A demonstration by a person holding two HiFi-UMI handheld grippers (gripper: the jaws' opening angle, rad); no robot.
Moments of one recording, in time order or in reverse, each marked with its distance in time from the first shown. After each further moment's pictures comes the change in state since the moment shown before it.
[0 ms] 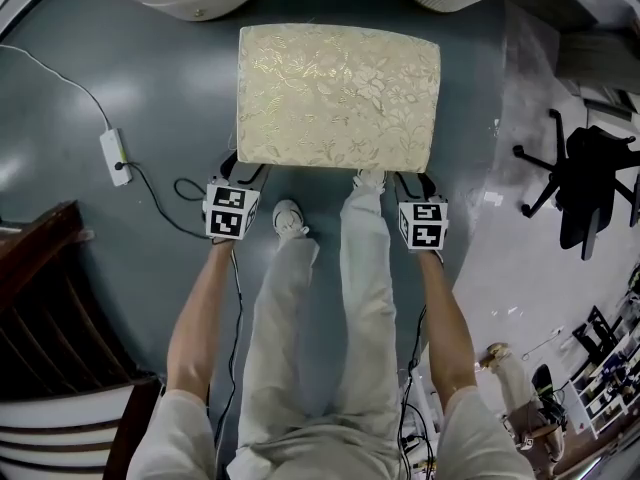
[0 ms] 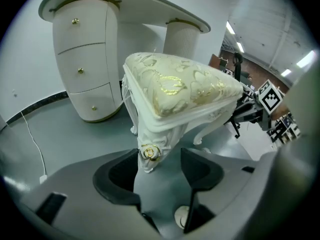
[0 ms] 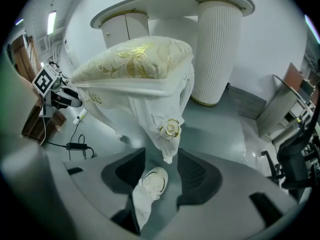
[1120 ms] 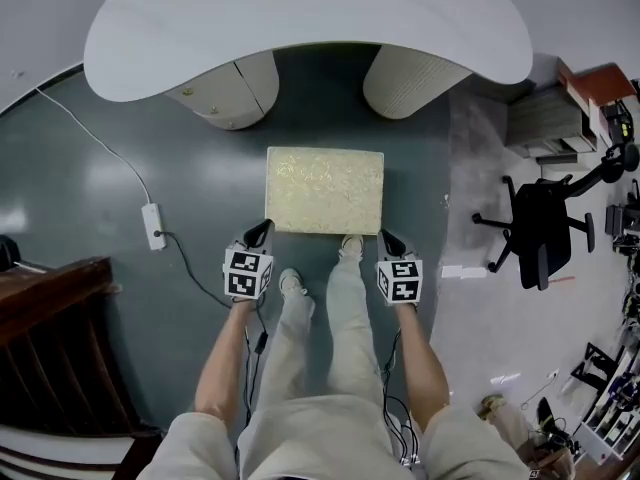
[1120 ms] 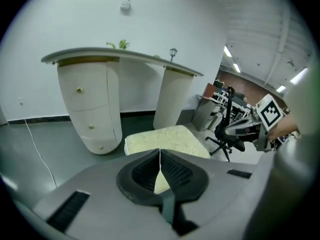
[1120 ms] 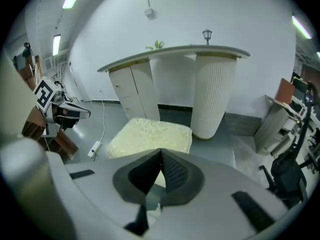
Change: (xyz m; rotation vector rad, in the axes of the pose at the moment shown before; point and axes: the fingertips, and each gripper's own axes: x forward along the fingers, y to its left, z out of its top) left arm -0.219 -0.043 0.197 -0.055 -0.187 -0.030; right arm -0.224 0.031 0.190 0.060 -0.194 0.032
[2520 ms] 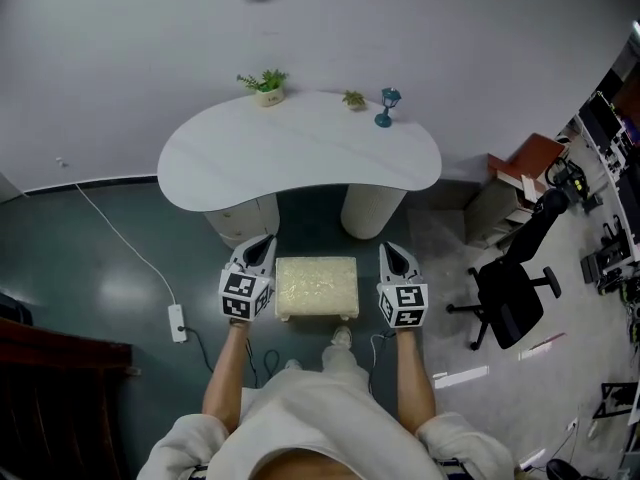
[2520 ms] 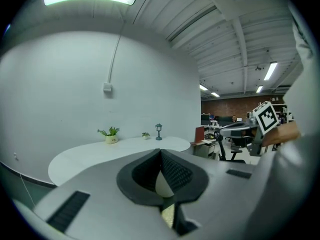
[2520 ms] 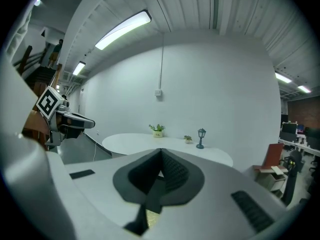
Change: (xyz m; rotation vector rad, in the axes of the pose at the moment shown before) left arm -0.295 -0.072 0.331 0.240 -0.546 -0.029; right arm -0.328 0.040 0.328 -0.151 -0.643 -0.137
